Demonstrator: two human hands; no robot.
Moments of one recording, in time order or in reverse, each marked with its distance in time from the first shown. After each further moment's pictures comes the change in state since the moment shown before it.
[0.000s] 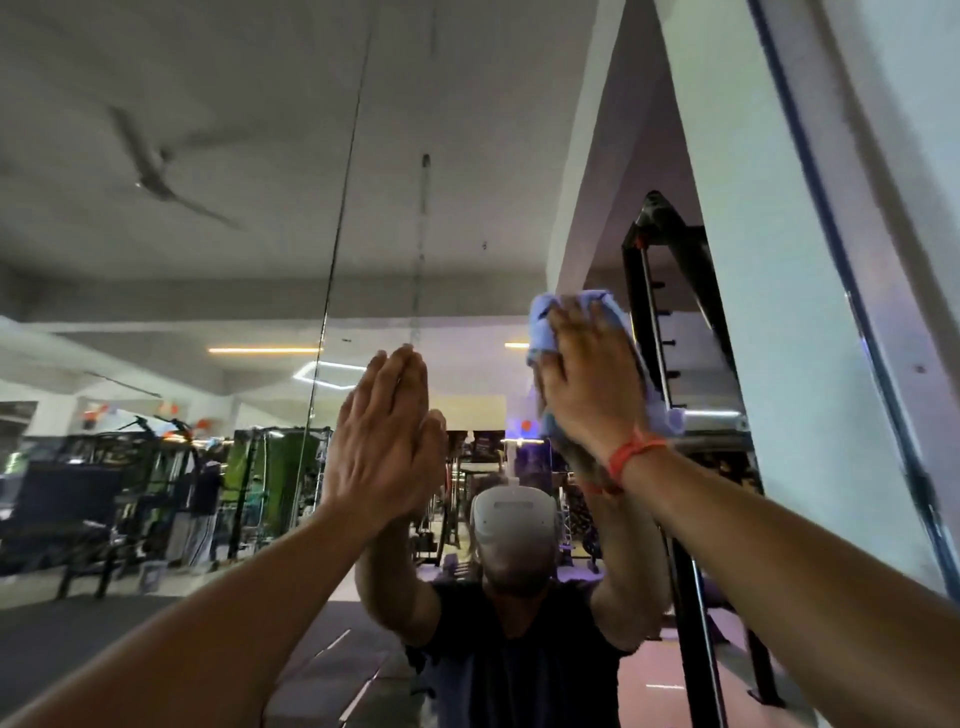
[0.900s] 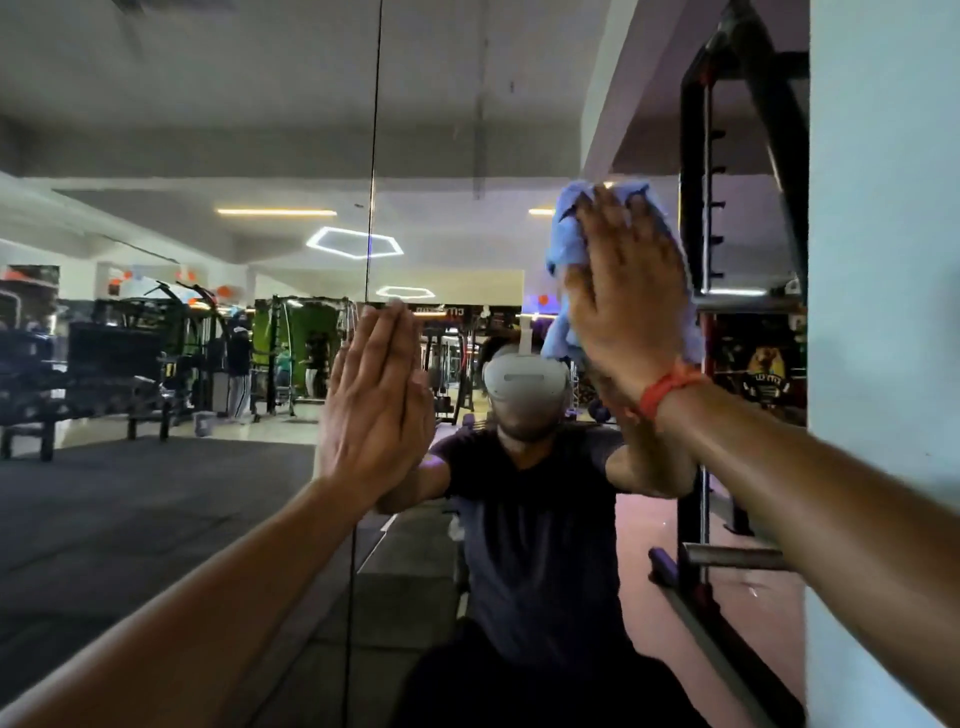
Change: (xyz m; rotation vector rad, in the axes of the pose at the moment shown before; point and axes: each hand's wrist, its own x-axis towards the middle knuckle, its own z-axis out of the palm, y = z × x) left_hand -0.138 -0.064 0.005 -0.123 -0.038 -0.012; right_hand -0.084 -0.054 0.024 -0.015 0.014 -0.140
